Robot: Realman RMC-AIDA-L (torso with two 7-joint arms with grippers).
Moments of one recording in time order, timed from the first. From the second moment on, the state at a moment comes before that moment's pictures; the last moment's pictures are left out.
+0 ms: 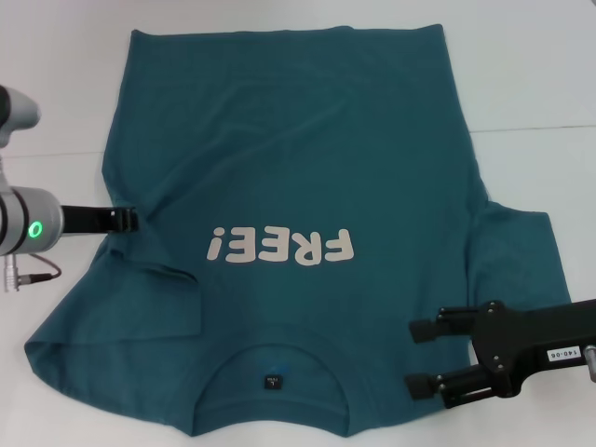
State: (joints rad) left arm -0.71 -2.15 -2.25 -0.85 -0.52 0.87 -2.60; right arm 0.50 2.07 -0.70 -0.83 -2.17 -1.79 1.60
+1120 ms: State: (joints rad) left arm -0.72 -2.16 -2.26 -0.77 -0.52 0.82 -2.60; right arm 0.50 2.08 -0.71 -0.83 -2.17 -1.79 1.60
